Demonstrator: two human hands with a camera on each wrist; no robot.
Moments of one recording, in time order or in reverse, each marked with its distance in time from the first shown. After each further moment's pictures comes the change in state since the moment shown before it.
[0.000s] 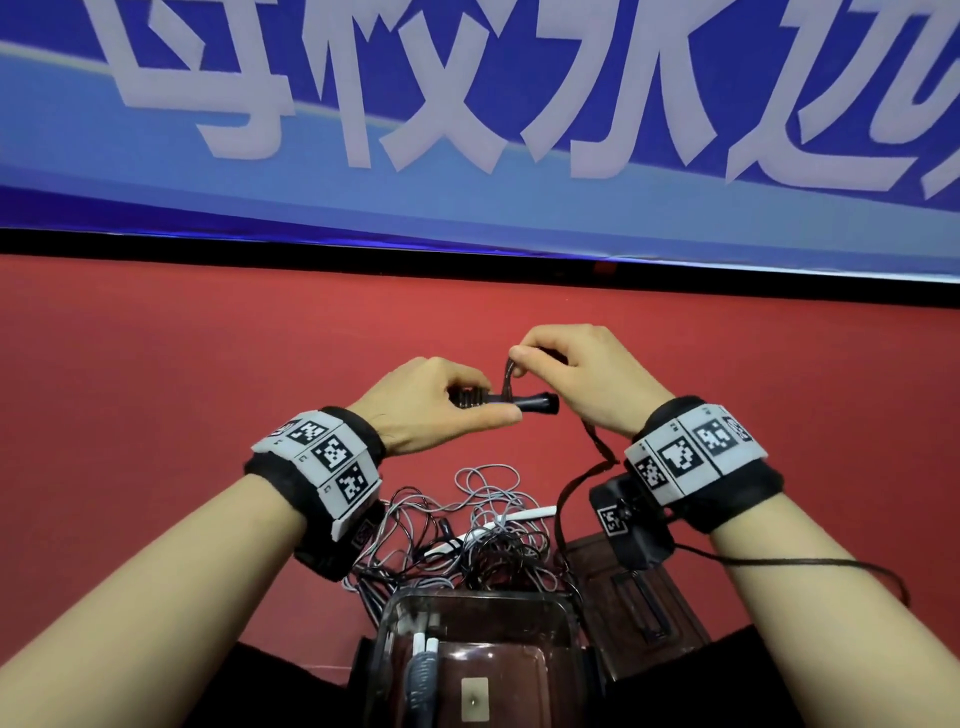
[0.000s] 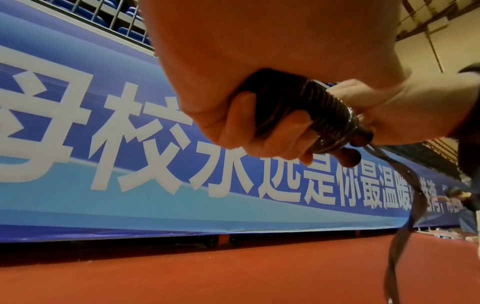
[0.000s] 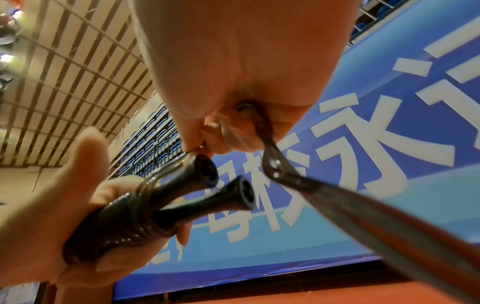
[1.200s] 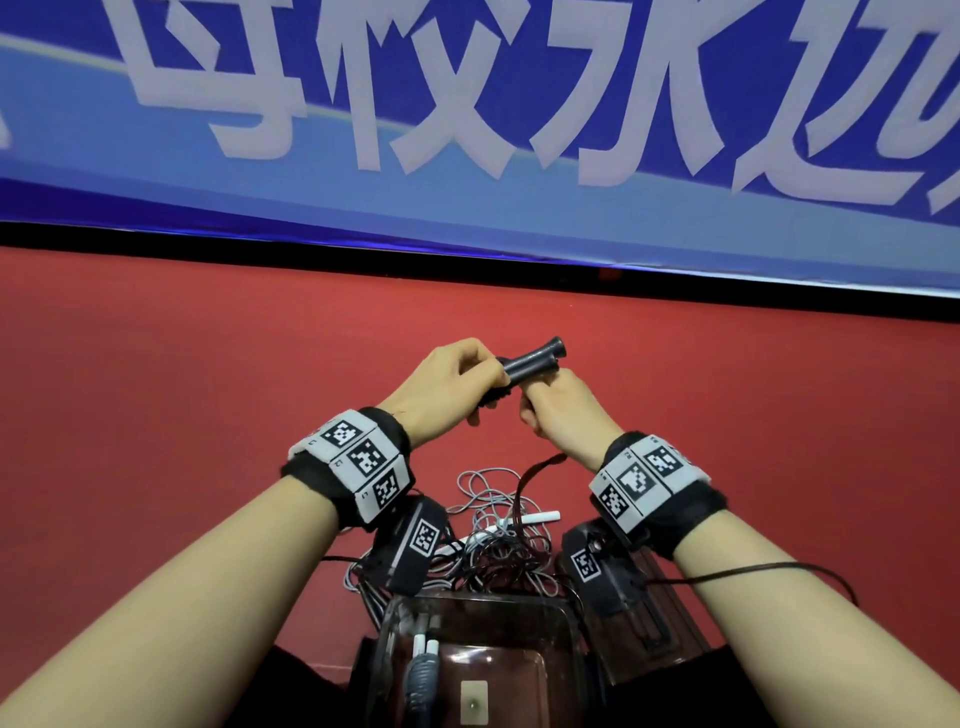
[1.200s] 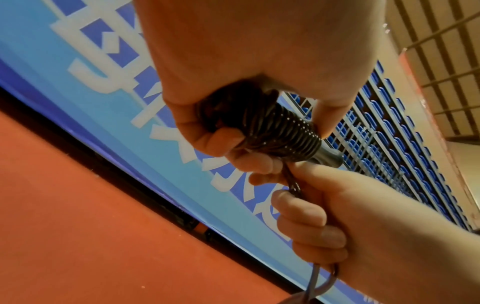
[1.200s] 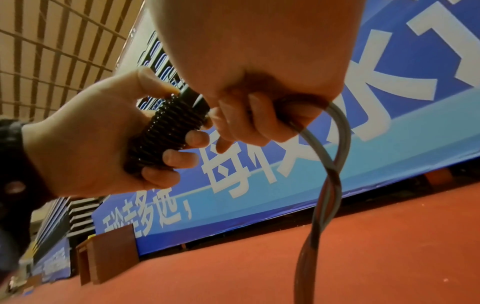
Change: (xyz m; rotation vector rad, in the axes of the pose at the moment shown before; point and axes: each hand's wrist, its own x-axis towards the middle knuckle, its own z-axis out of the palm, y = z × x) left_hand 0.010 0.017 0.006 -0.492 0.148 -0.169; right_hand 0.004 0.006 0.053 0.368 -0.012 0.395
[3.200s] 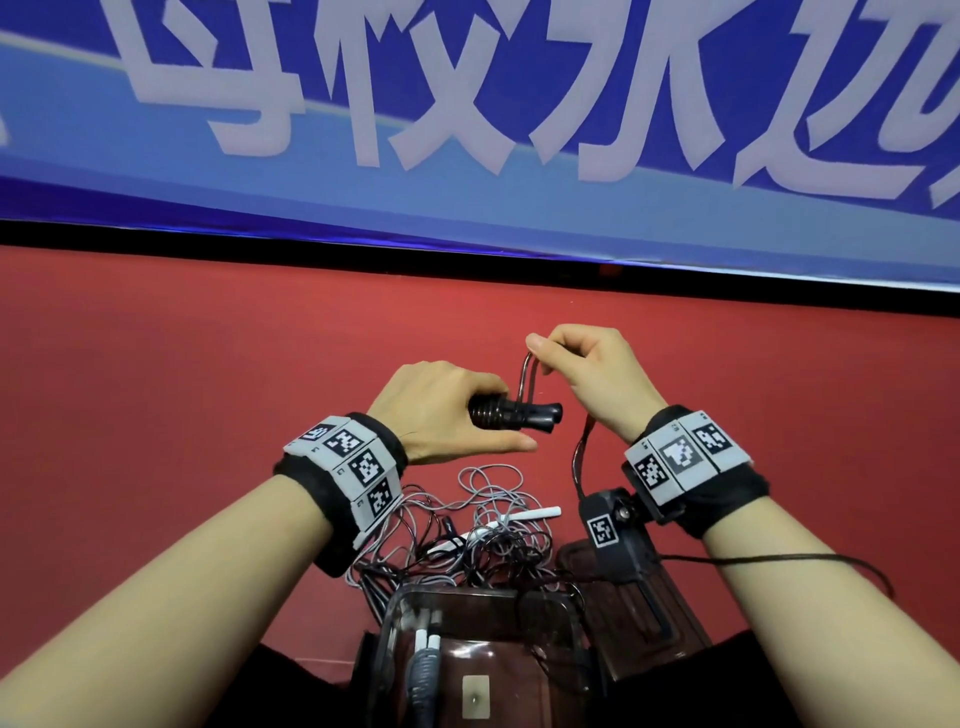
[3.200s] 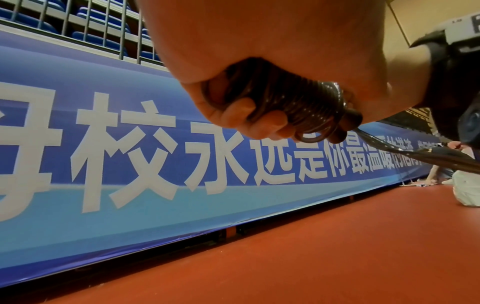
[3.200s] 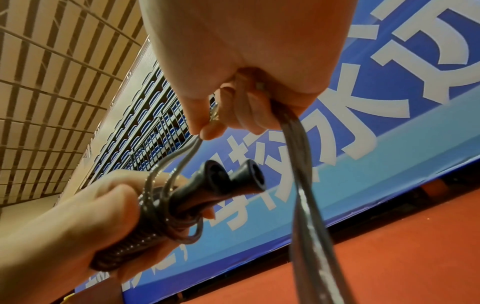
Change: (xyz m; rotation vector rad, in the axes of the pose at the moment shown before) left_hand -0.008 -0.016 -0.005 0.884 -0.052 0.296; right_hand -0.002 -0.006 -0.034 0.050 0.138 -0.253
